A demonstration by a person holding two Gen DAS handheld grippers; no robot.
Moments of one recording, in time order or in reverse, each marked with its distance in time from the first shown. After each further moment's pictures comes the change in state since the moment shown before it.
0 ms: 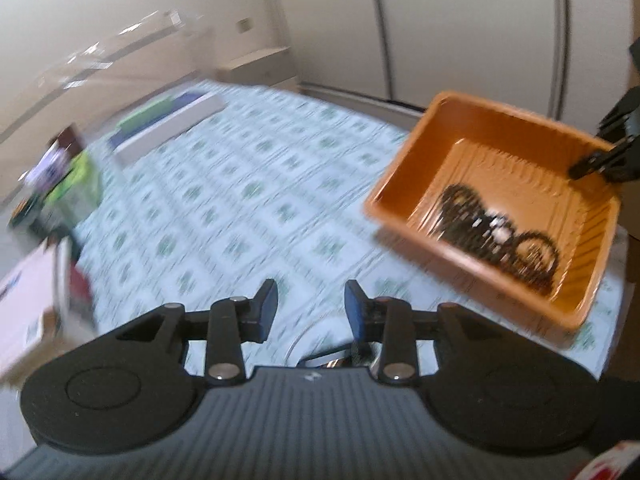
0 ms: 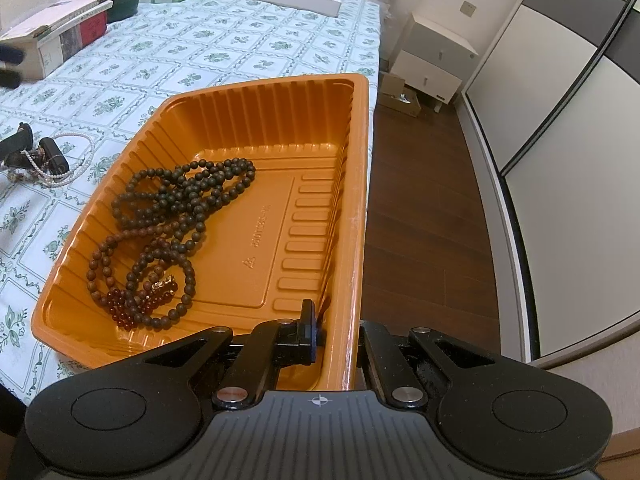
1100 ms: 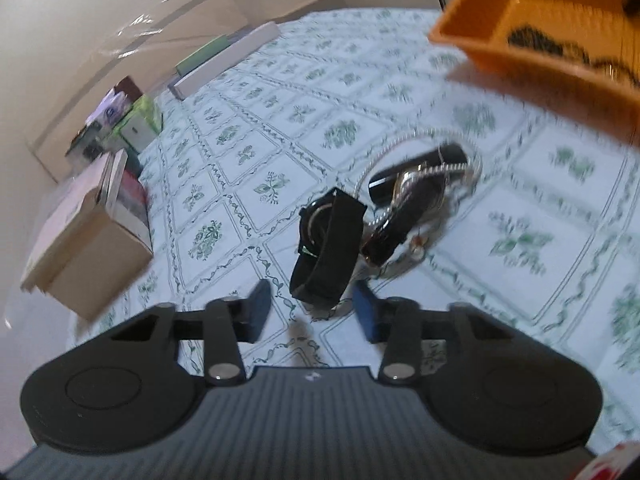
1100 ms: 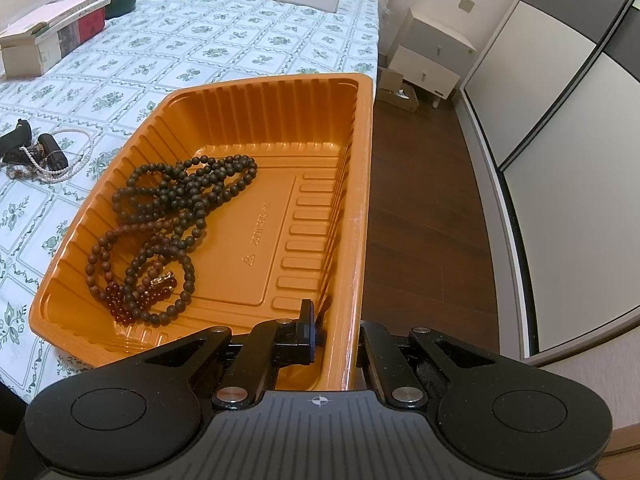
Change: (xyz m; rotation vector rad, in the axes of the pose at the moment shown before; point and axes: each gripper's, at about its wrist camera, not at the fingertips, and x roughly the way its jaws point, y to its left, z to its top) left arm 0.038 -0.001 -0.125 0.107 0.123 0.250; right arm 0.001 0.002 -0.002 0.005 0.010 -0.004
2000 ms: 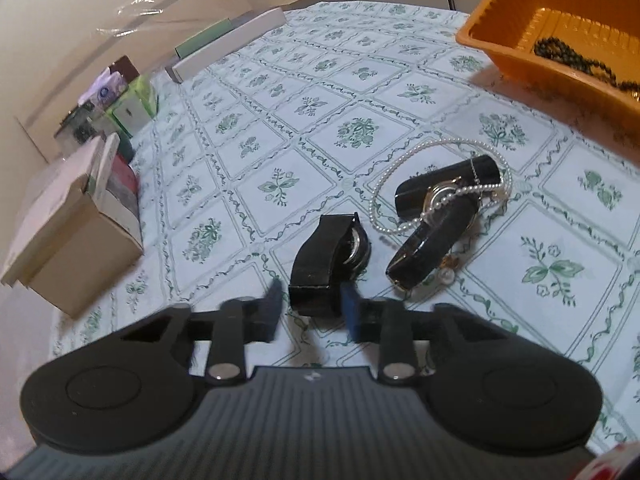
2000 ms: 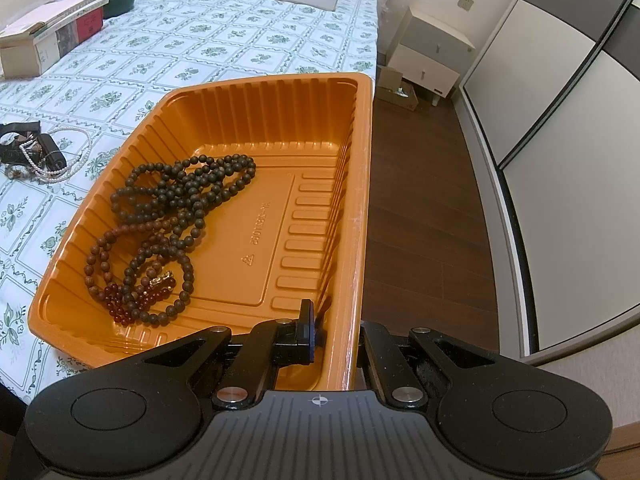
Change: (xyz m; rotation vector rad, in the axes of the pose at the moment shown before) left arm 0.024 0.025 0.012 -0.081 0.034 -0.058; right arm 0.002 -0.001 0.000 0.000 0.003 -0.001
